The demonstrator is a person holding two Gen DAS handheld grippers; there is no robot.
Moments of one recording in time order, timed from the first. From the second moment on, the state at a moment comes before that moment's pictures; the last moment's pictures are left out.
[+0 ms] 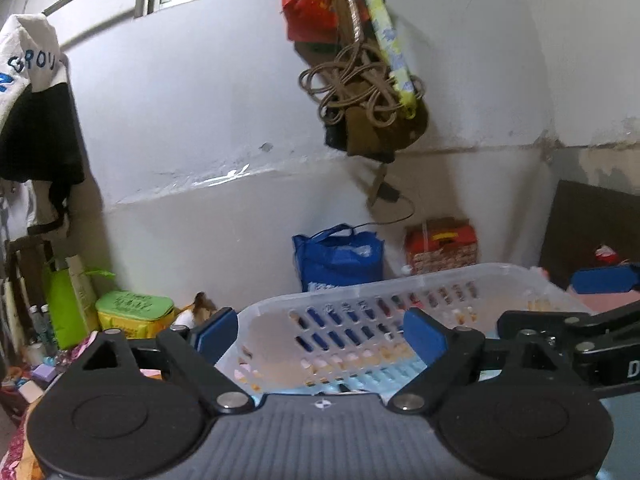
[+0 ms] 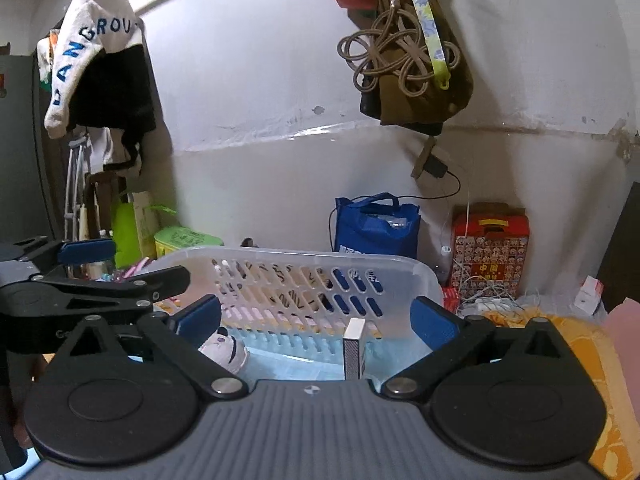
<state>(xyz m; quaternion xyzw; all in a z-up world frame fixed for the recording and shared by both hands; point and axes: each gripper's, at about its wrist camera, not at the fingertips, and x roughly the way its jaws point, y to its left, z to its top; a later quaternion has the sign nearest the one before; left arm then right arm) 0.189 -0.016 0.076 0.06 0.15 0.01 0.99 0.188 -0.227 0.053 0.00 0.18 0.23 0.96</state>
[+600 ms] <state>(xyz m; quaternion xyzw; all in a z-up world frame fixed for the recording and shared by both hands) 0.106 0.006 0.036 0.03 0.21 -0.05 0.98 0.113 -0.236 0.031 0.01 0.17 0.25 0.95</state>
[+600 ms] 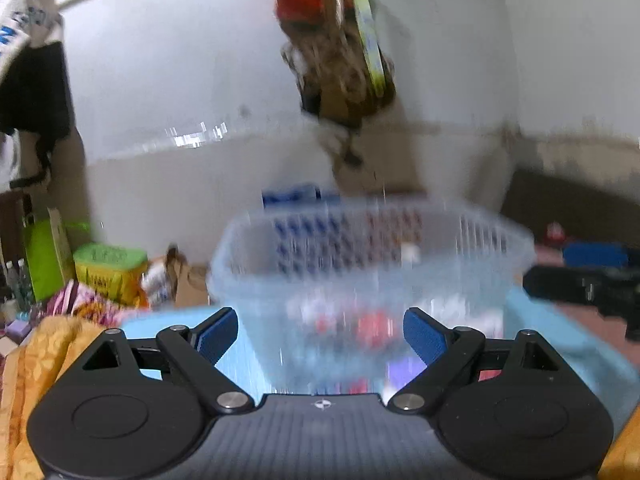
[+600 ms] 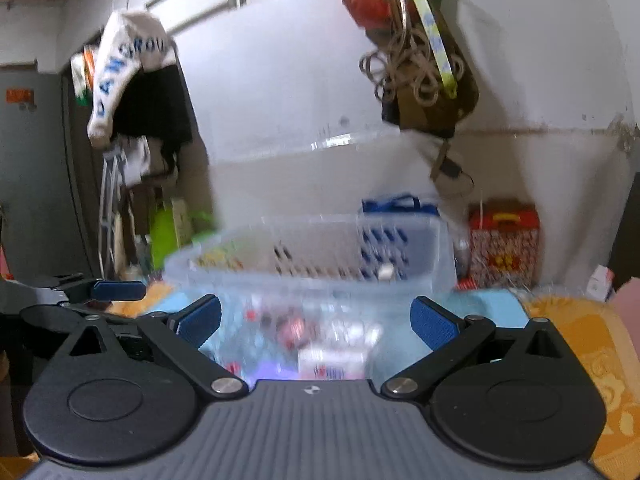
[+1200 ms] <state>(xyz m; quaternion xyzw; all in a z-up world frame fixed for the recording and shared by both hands) 0.119 -0.012 -0.013 0.07 0.32 -0.07 0.94 0.131 -0.228 -0.022 0.00 0.30 0.25 0.92</state>
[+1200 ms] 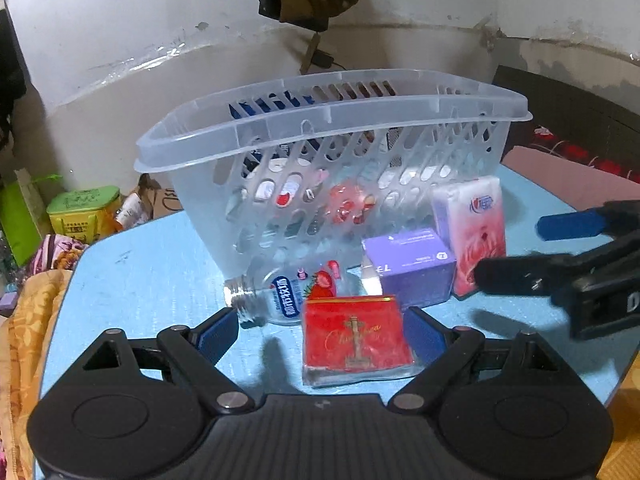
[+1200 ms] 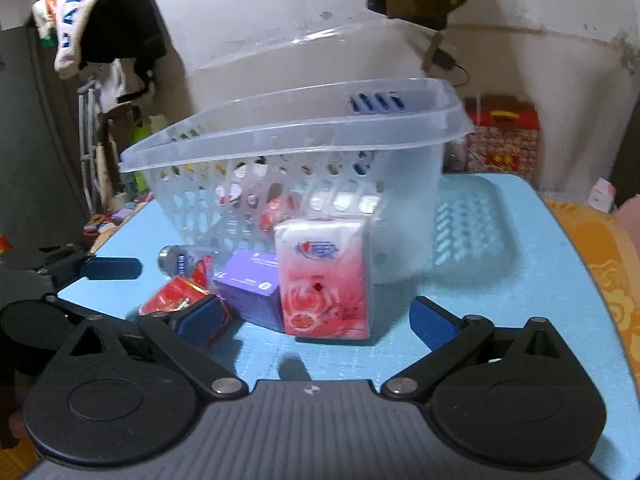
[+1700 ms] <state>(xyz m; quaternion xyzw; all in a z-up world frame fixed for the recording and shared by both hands) 0.115 -0.012 -0.010 0.05 0.32 -0.10 0.94 0.144 -0.218 -0.035 -0.02 0.31 0.24 0.92</state>
